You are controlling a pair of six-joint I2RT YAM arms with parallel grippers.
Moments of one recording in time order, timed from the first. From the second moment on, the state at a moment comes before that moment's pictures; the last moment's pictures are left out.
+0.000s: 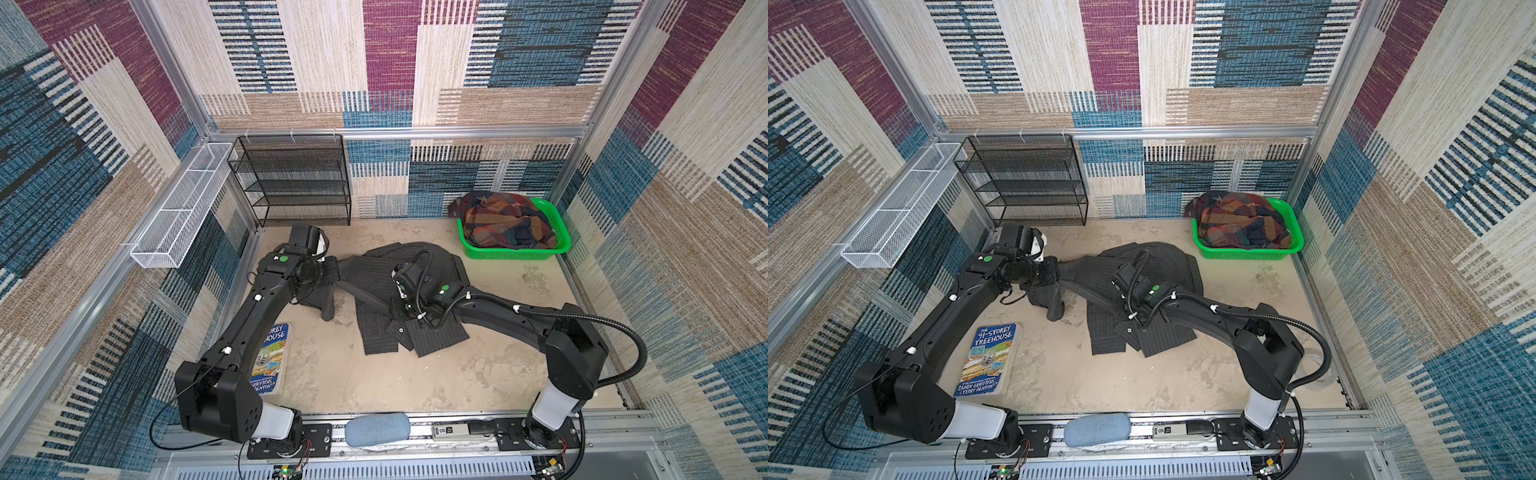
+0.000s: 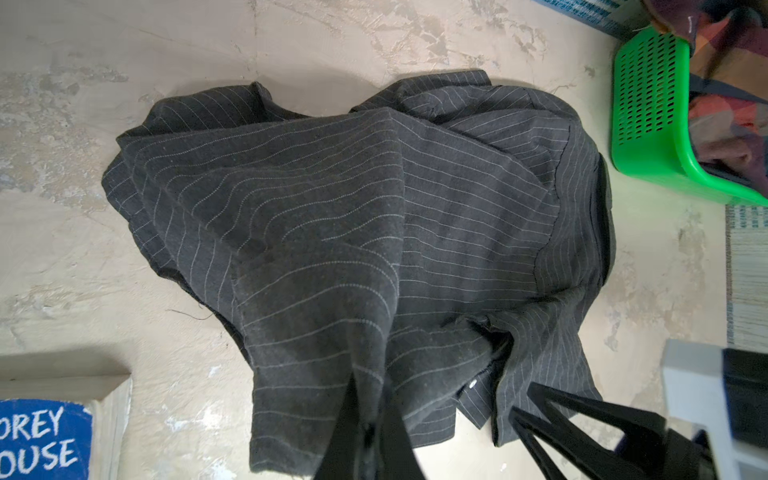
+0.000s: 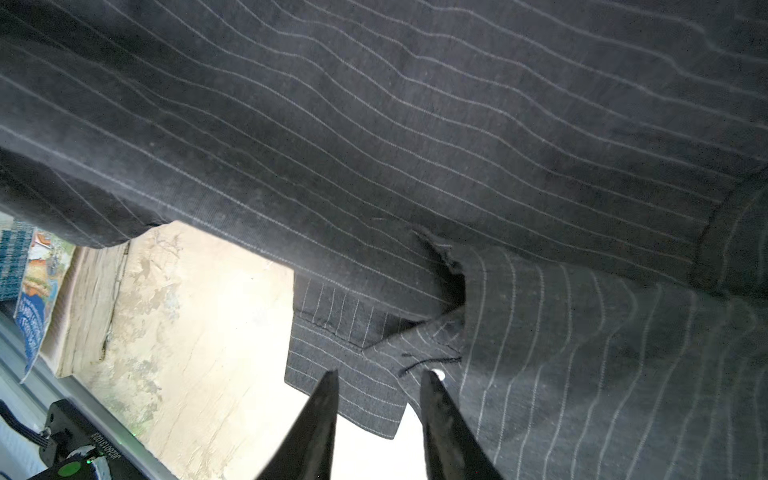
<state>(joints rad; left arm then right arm) -0.22 1.43 1.33 -0.86 0.12 -0.40 0.88 1.75 1.30 -0.53 -0.01 0.59</state>
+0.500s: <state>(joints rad) -0.23 1.39 1.29 -0.88 0.14 -0.42 0.96 1.90 1.34 -0.63 0.12 0.79</state>
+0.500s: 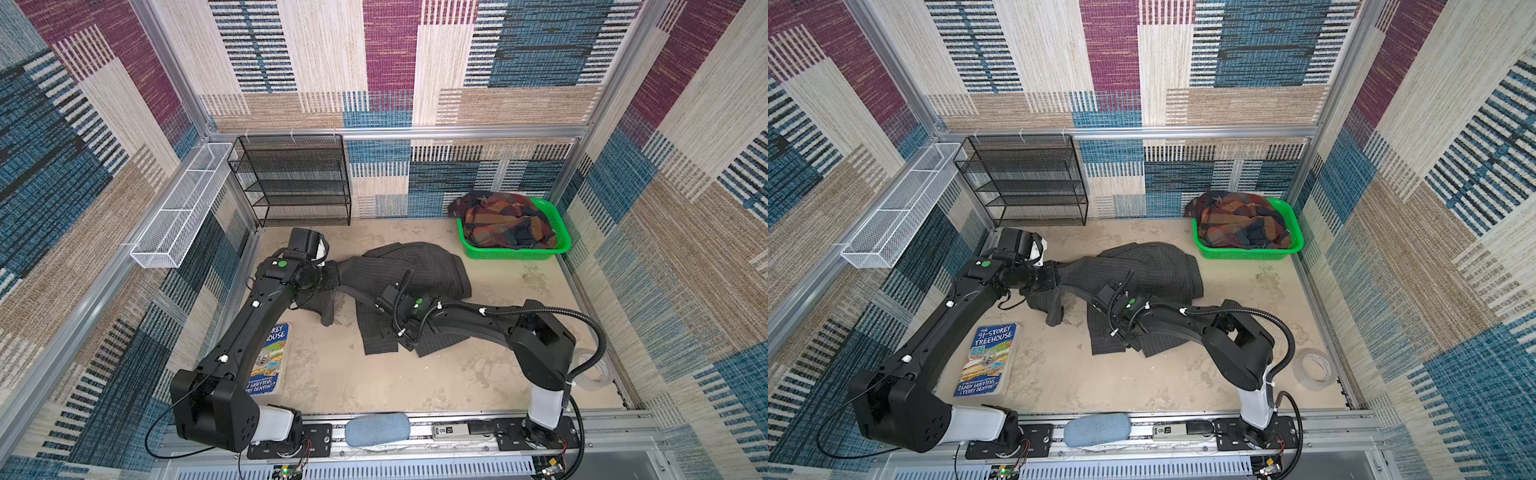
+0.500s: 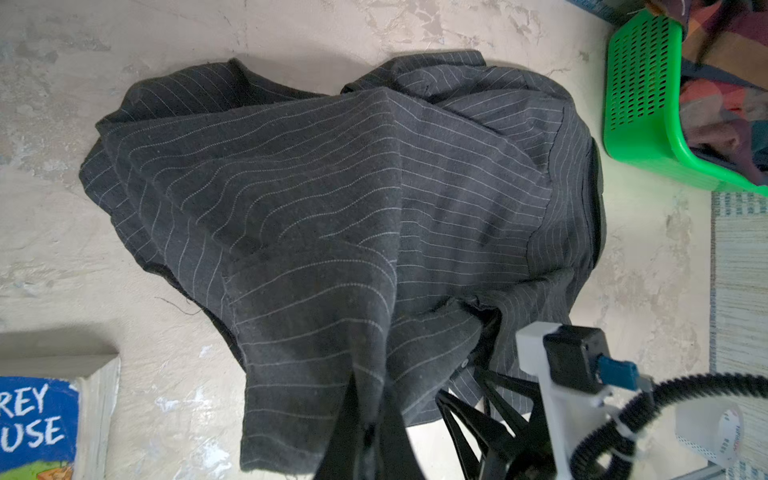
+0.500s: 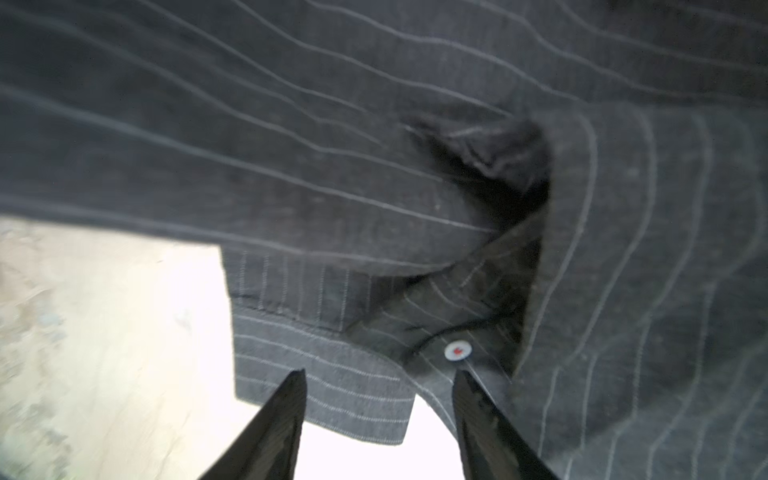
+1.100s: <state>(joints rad) -0.23 1.38 1.28 -0.88 0.14 -0.42 0.92 1.91 1.30 -0.58 0.19 0.86</state>
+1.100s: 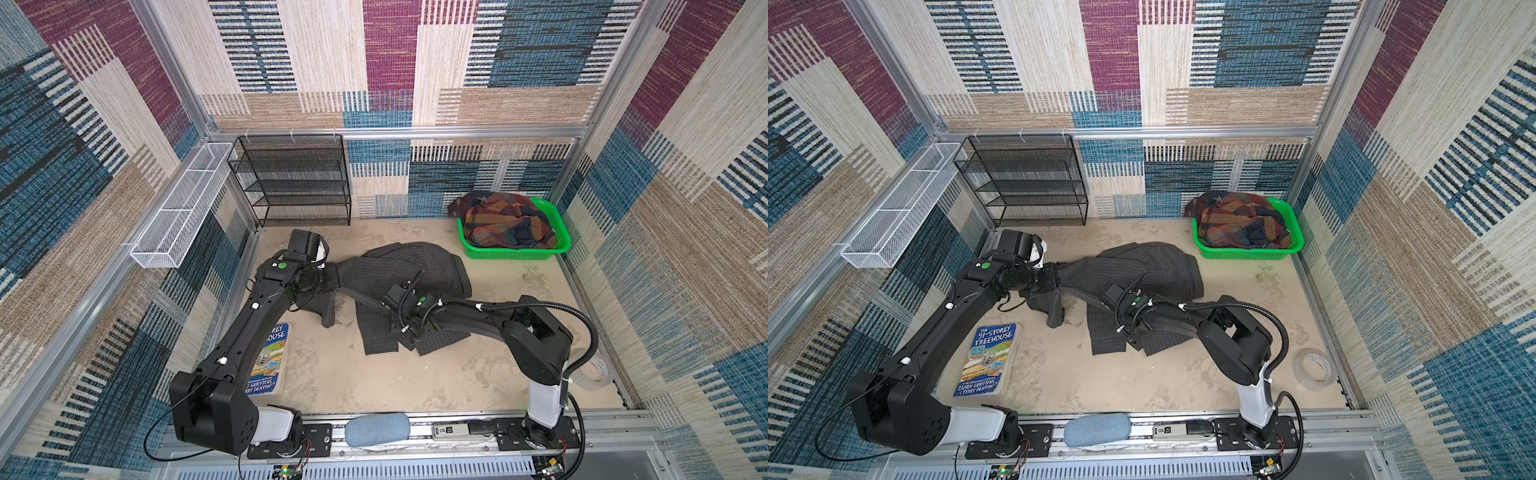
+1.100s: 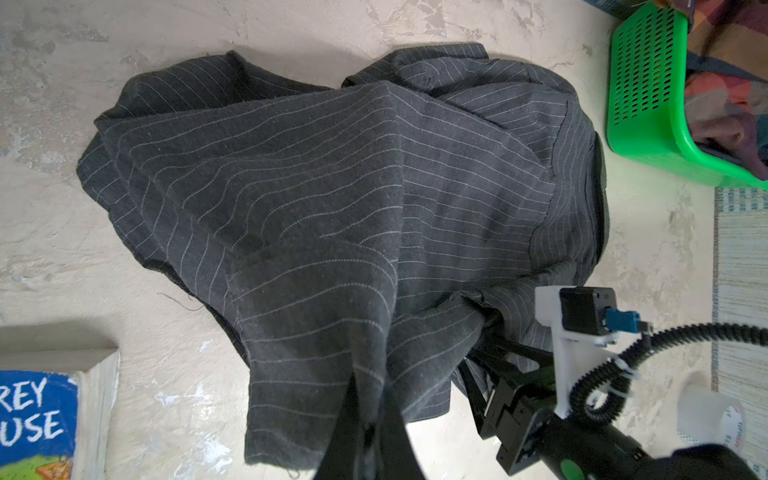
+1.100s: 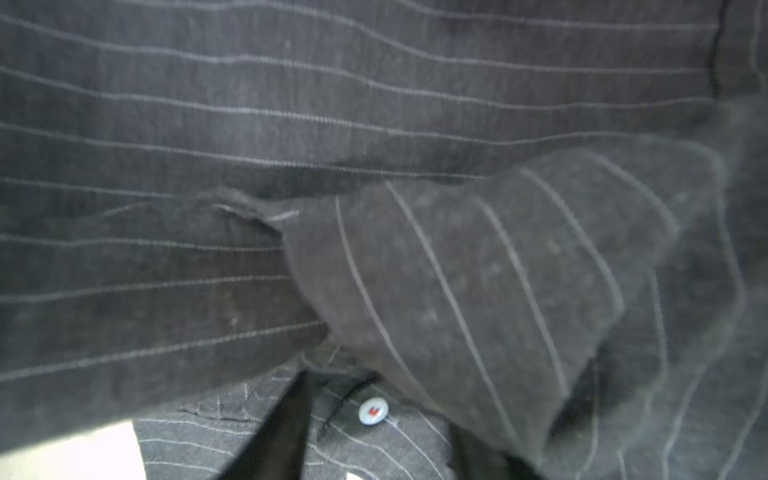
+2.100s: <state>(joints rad) -0.23 1.38 1.27 -0.88 0.14 -0.42 0.87 1.82 1.24 -0.49 0.25 0.89</state>
